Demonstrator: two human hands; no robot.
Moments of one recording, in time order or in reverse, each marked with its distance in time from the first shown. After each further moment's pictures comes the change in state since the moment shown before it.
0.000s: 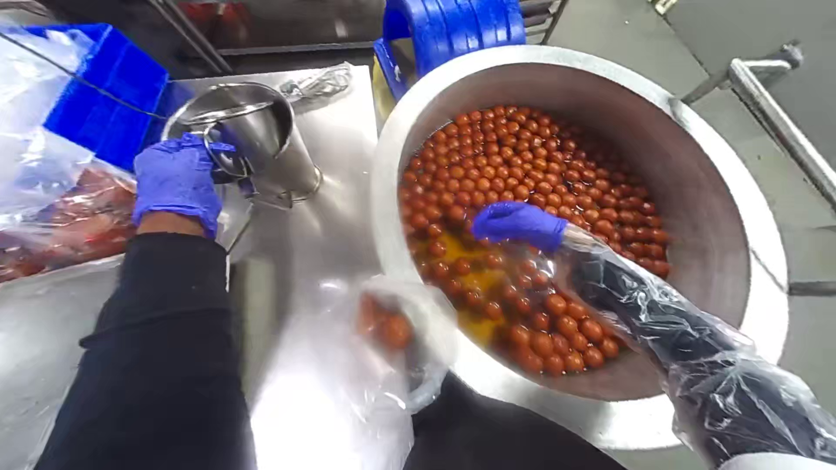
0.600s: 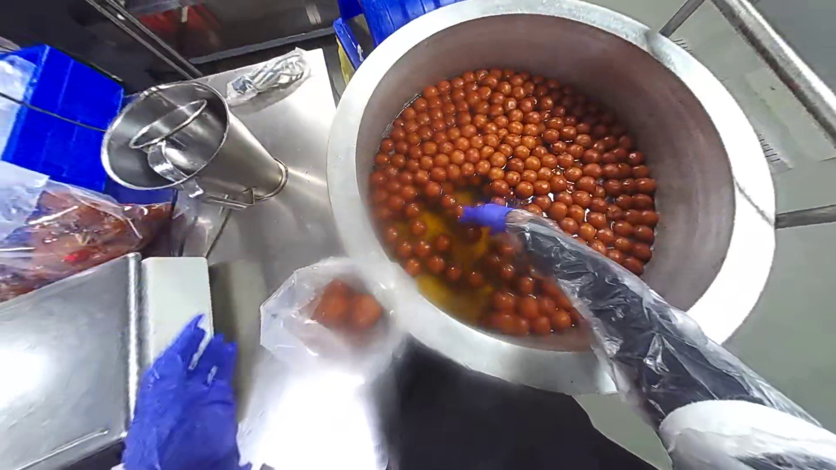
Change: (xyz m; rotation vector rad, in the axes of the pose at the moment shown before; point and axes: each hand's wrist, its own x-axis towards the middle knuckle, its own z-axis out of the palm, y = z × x) left_hand -0.259 -0.054 -0.027 -0.890 -0.067 -0.016; right_hand 0.027 0.098 -0.011 -0.850 -0.127 0.211
